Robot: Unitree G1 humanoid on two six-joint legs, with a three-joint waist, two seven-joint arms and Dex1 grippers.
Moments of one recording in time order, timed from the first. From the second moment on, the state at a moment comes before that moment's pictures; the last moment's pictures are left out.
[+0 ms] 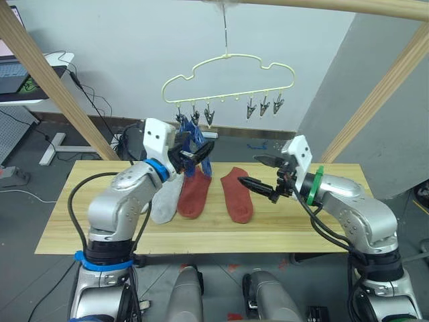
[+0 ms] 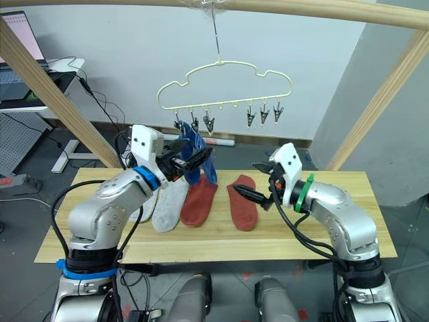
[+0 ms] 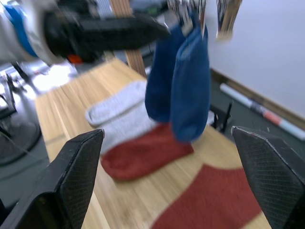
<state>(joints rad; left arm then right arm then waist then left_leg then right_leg) -0.46 0.37 0.06 -0.22 -0.53 0.63 -0.39 -0.40 -0.39 0.01 -0.41 0.45 0.79 0.72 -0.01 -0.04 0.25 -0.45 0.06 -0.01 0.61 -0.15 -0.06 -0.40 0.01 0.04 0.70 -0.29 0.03</state>
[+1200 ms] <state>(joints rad) -0.63 0.15 0.03 0.26 -0.18 0.09 -0.26 -0.52 -0.42 -0.06 -0.42 0.59 0.75 0.60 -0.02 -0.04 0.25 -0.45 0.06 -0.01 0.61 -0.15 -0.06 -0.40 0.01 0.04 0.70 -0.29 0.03</state>
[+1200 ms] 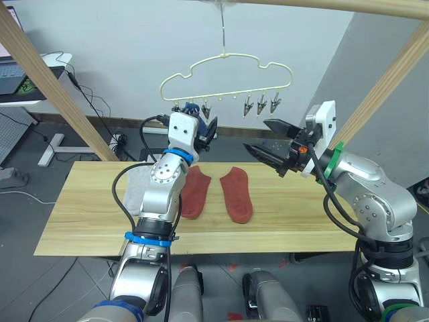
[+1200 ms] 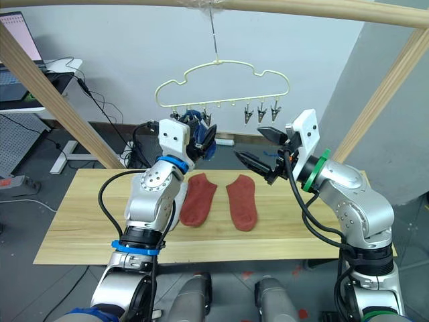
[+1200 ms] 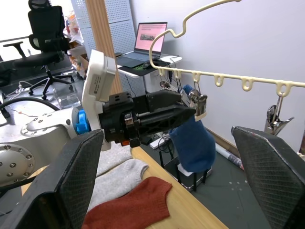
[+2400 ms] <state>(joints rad) -0.75 0.11 0.04 0.46 -0.15 -0.03 -0.30 -0.52 -0.45 -0.07 -0.43 0.65 0.77 0.53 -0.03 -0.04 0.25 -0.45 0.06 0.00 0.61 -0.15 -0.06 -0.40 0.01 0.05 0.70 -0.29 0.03</state>
